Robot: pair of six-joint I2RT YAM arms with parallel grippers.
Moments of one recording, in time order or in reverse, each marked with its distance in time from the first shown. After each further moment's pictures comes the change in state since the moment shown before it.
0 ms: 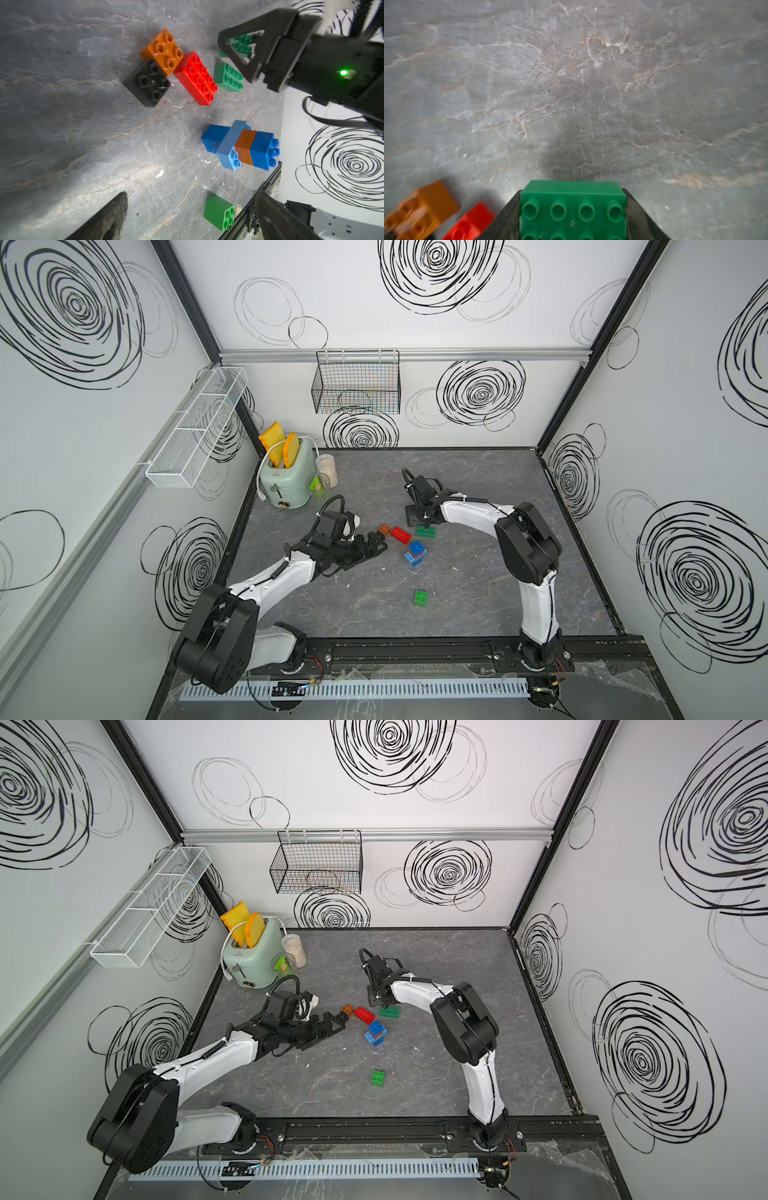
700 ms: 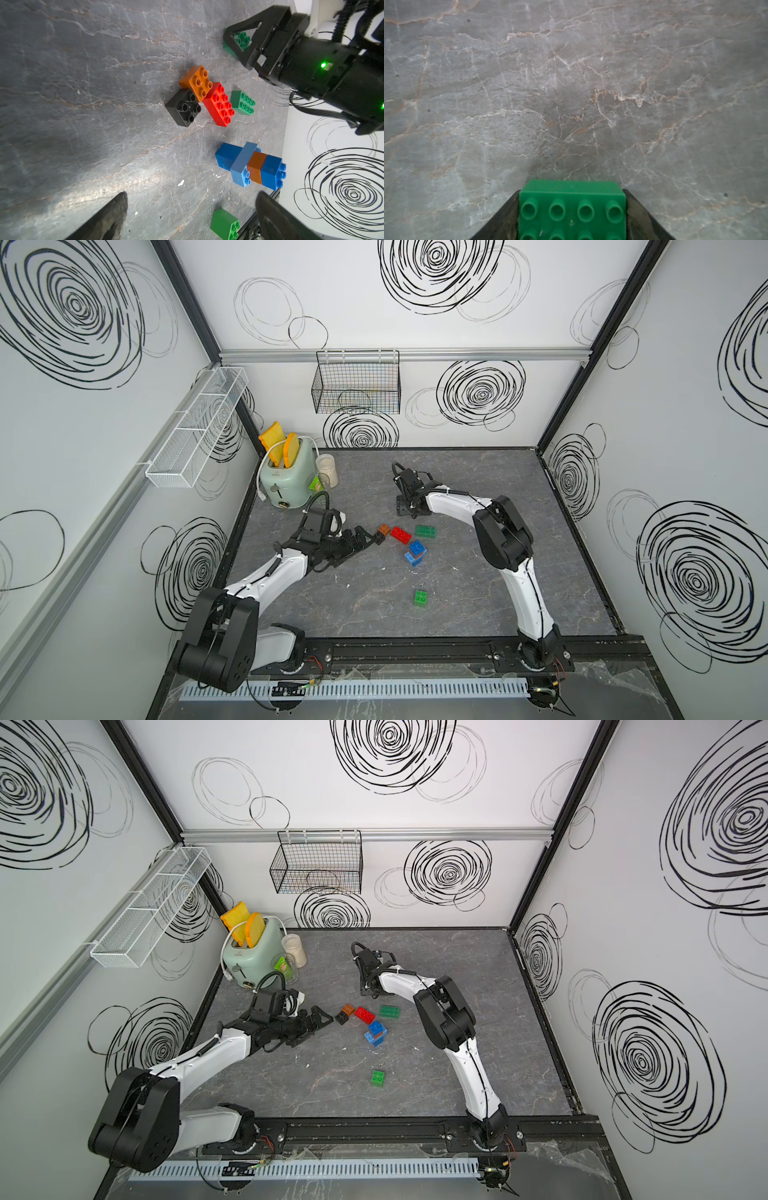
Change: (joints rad) left arm 0.159 -0.001 0.016 -0.065 0.006 0.039; right arm -0.014 0.296 0.326 -0.057 0.053 0.142
